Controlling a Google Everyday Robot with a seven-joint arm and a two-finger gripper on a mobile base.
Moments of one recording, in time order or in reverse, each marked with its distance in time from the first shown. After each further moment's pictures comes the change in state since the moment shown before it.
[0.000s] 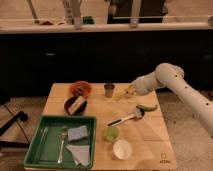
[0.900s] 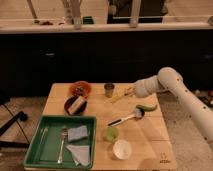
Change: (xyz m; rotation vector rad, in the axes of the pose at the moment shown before) arm 0.003 0.013 0.024 0.017 -0.167 0.080
